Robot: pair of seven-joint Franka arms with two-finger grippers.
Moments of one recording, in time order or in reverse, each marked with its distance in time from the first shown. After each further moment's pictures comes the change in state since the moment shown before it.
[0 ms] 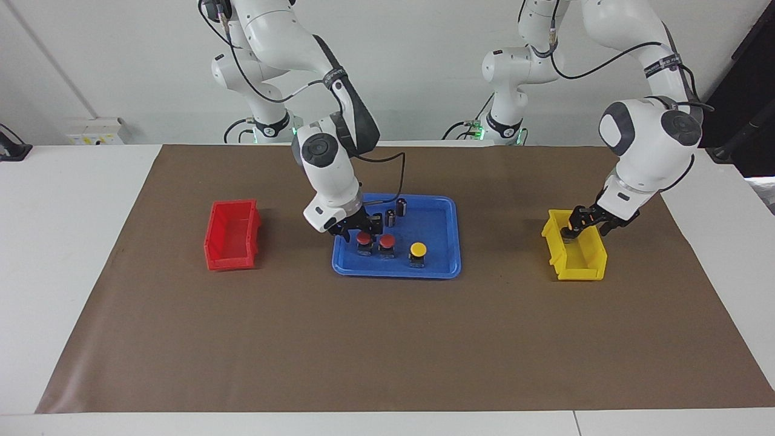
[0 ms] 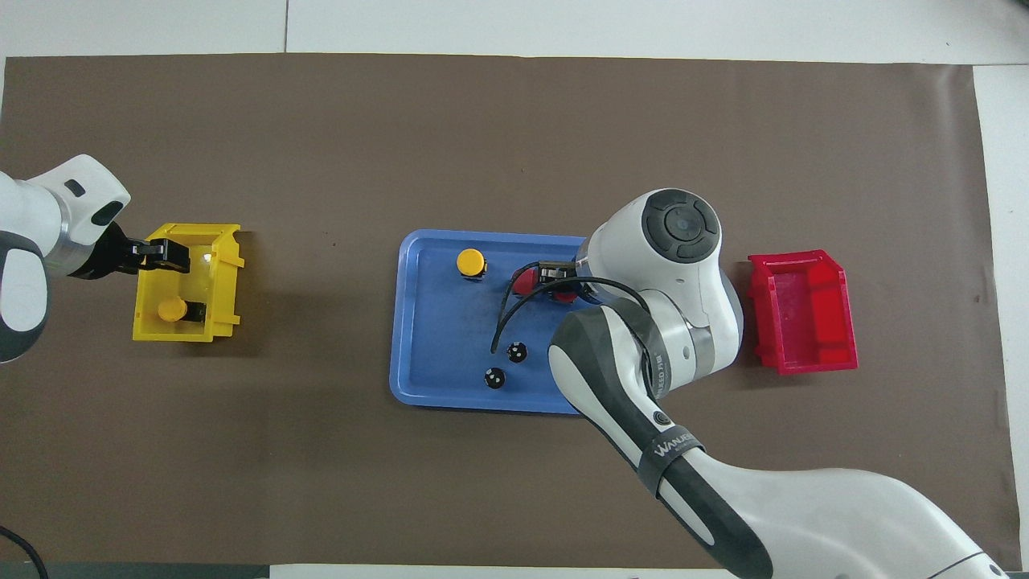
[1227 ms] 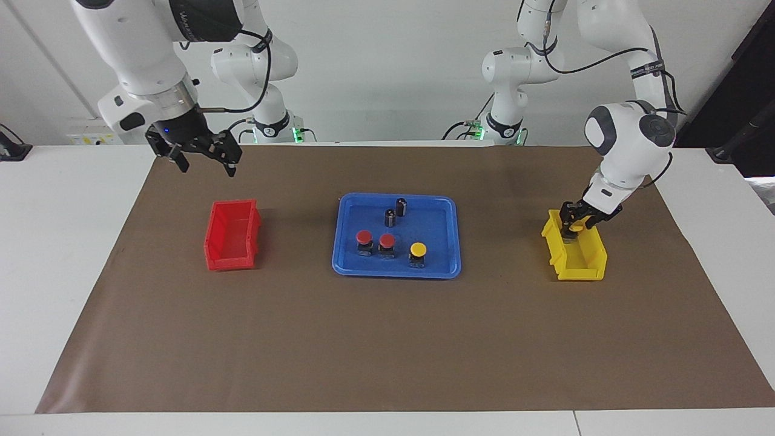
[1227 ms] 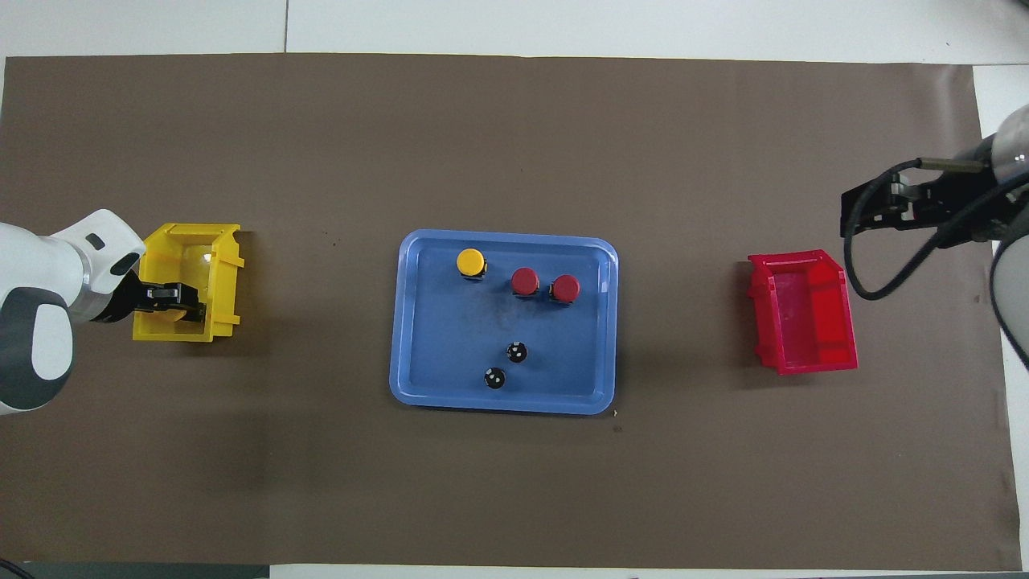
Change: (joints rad) left arm 0.023 -0.051 0.001 -0.171 0.000 0.116 0.016; right arm -0.424 -0.274 -0.027 0.403 -0.221 -0.766 -0.300
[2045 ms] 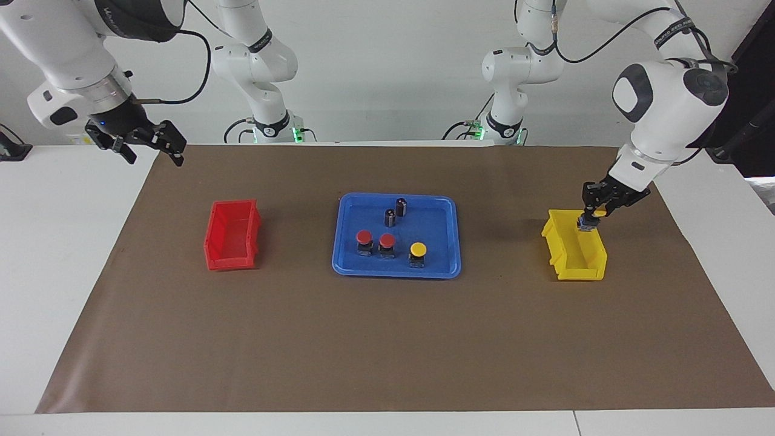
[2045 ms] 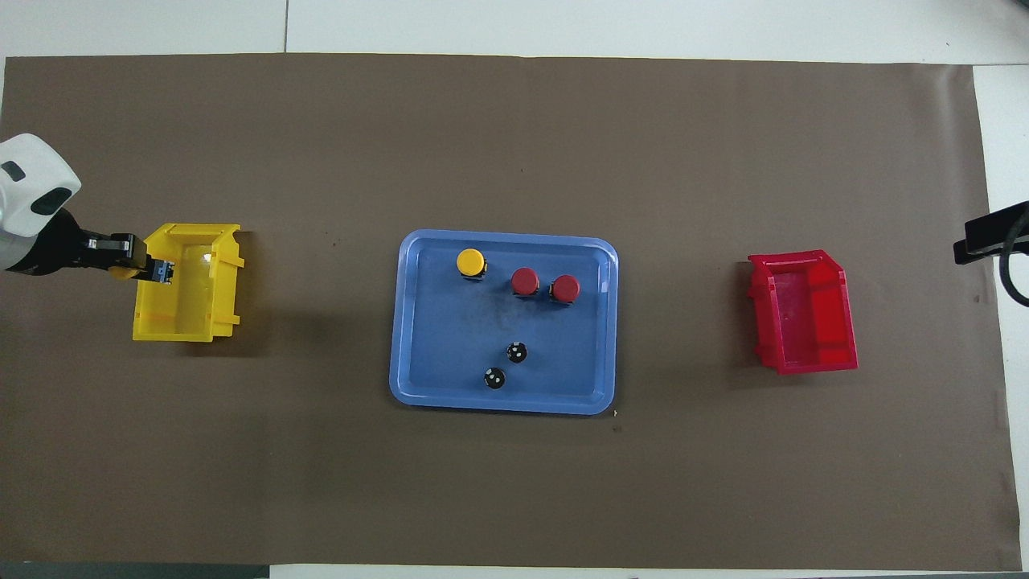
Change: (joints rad) left arm -0.079 -0.003 -0.019 0.368 0.000 -0.336 -0.049; right arm -0.114 -0.013 -0.020 -0.023 -0.001 -0.035 -0.165
